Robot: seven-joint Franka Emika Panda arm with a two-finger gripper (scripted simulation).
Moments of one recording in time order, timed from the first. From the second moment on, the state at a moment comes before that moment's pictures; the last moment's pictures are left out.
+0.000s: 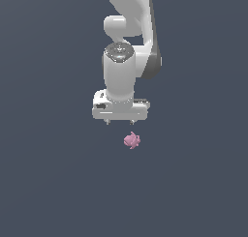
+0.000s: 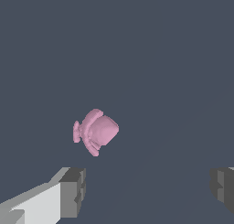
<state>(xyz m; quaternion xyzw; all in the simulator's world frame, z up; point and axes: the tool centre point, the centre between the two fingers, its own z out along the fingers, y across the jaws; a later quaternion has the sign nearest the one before) 0.012 -0.015 0.181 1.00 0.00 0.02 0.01</state>
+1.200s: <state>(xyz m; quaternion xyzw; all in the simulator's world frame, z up) 0.019 0.023 0.178 1.00 -0.02 0.02 -0.01</state>
